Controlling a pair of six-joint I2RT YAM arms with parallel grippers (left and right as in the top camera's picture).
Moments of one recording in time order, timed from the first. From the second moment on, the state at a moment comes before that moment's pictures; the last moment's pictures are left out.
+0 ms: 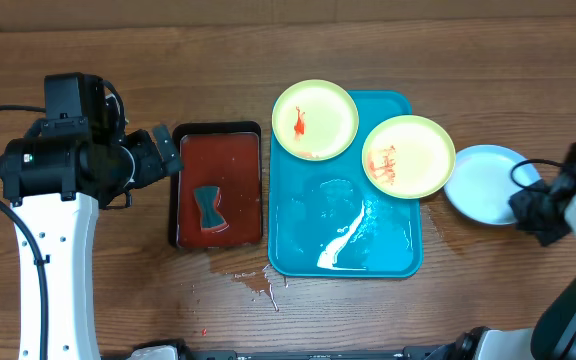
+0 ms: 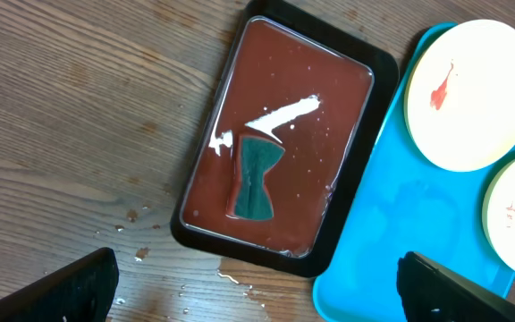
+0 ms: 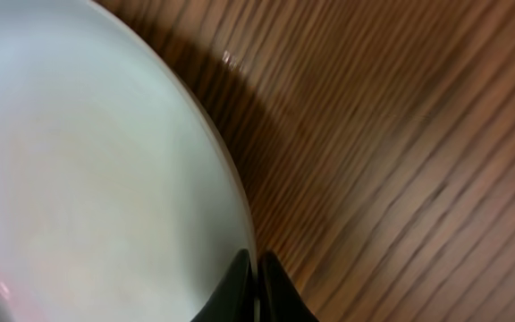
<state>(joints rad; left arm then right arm) 0.09 1.38 1.54 -1.34 0.10 -0.37 -0.47 1.58 0.94 -0.75 0.01 0.59</state>
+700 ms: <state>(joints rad) 0.09 1.38 1.54 -1.34 0.10 -0.37 -0.20 1.56 1.07 -0.65 -0.17 0.34</state>
